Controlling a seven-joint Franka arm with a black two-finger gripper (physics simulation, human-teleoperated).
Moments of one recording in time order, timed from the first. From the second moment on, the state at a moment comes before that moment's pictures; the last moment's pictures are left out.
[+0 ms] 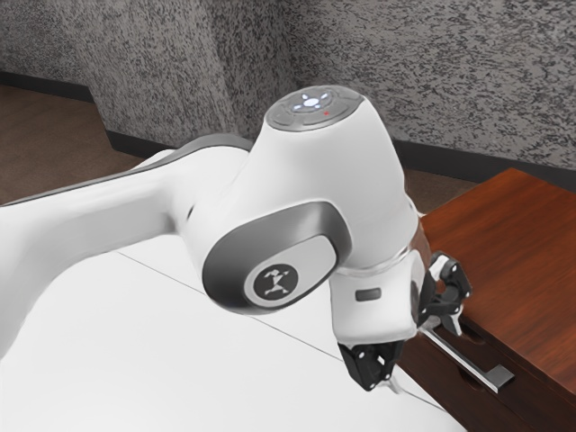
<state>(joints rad) -0.02 -0.04 -0.48 -1.79 0.00 1.98 1.38</state>
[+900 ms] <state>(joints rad) -0.04 -0.10 -0.49 -1.91 -0.05 2.18 1.40</state>
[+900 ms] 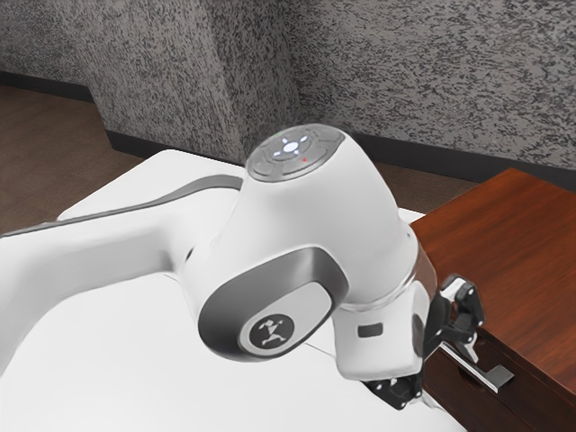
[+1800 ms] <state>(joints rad) -0.03 -0.09 -0.49 -1.93 -0.05 2.19 1.42</state>
